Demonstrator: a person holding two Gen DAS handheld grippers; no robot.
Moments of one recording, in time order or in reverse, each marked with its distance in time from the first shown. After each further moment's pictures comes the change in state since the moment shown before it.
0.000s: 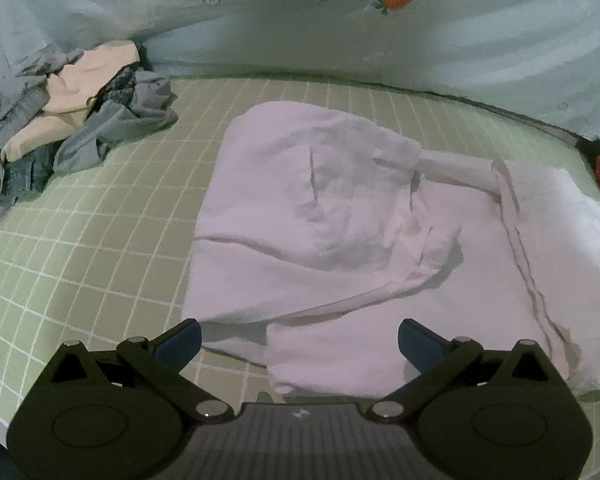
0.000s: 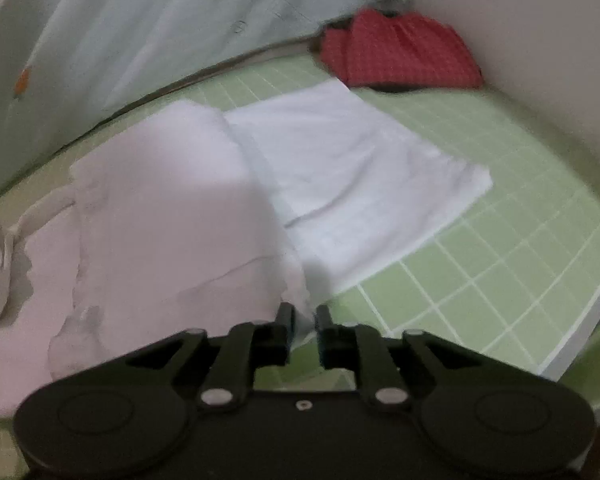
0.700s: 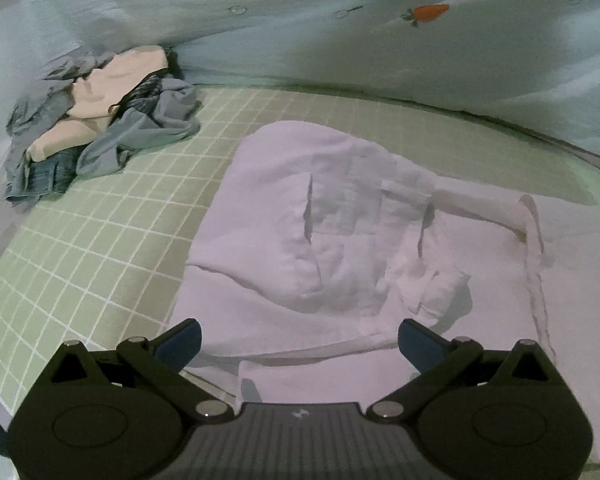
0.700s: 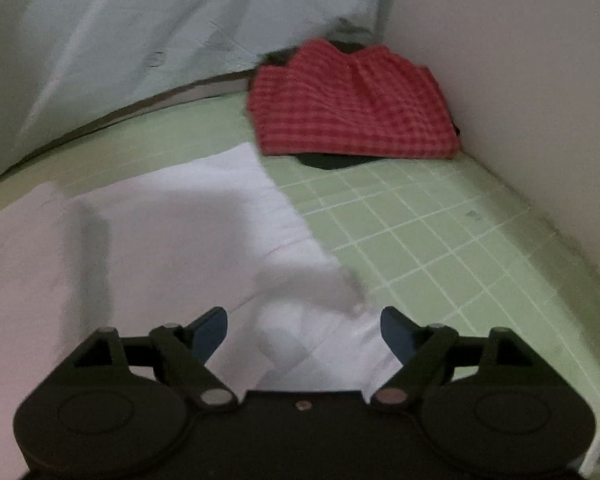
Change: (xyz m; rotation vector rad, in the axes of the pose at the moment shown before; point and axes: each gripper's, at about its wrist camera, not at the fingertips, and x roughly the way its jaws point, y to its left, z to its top) left arm 0.015 -0.039 0.023 -0.080 -0.010 0.139; right arm 0.117 -0.089 0.120 -0.072 -0.045 -0.118
